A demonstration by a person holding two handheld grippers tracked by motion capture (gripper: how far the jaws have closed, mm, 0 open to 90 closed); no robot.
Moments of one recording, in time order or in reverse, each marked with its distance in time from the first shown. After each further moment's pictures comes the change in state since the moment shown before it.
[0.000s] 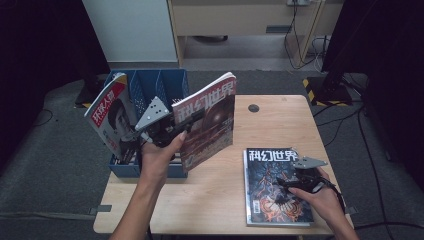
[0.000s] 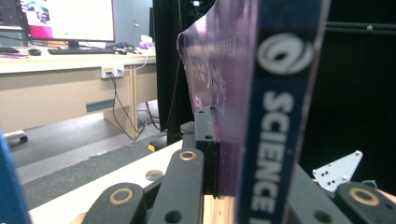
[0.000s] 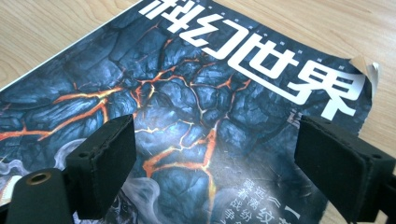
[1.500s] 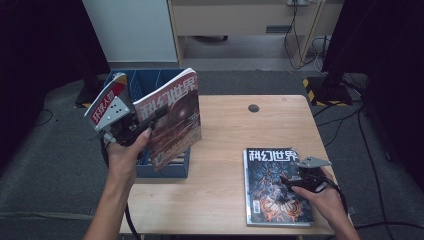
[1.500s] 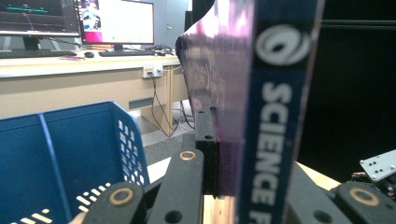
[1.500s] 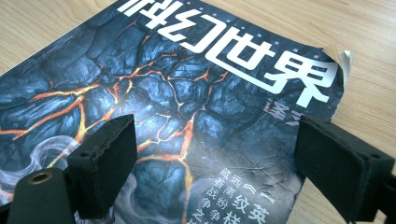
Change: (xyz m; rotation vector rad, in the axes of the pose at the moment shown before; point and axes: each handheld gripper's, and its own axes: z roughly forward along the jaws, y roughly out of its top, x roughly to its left) left arm 0.046 0.002 -0.059 0.003 0.131 0.017; right arm -0.009 -0.005 -0.003 -0.003 -0.033 0.026
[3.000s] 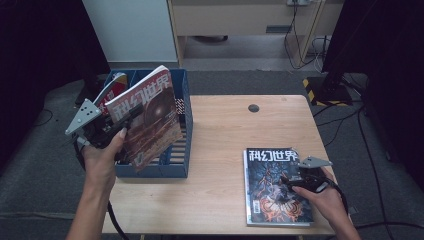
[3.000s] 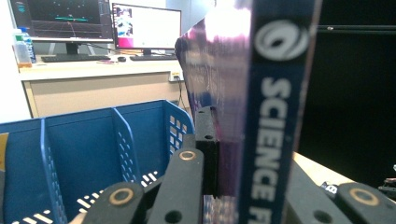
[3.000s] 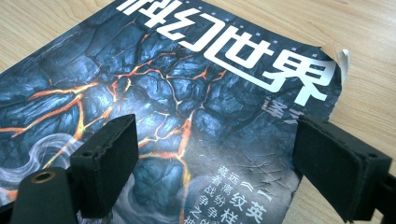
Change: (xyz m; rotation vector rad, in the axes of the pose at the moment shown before) left arm 0.029 0.002 -0.042 -0.022 0.101 -0.004; right arm -0.001 -0.001 -0.001 0.000 0.002 0.002
